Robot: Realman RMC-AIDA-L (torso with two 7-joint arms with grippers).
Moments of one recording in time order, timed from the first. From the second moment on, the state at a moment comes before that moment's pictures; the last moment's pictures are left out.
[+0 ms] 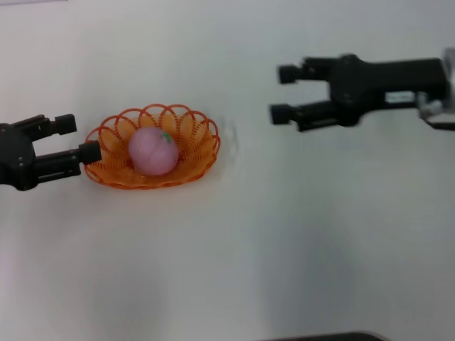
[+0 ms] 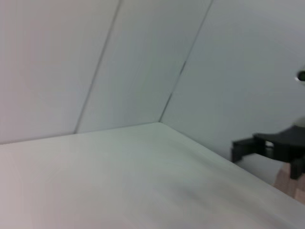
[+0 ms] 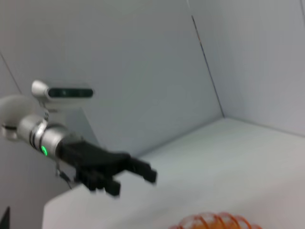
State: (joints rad) left arm -0.37 -2.16 0.43 0.99 2.12 1.86 -1.60; right arm 0.45 1.98 -1.08 -0.79 -1.65 -1.60 1.62
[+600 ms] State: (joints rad) left arm -0.36 -2.16 0.40 0.98 2.12 1.83 -1.60; right arm 0.44 1.98 -0.93 -0.79 -1.93 -1.64 1.63
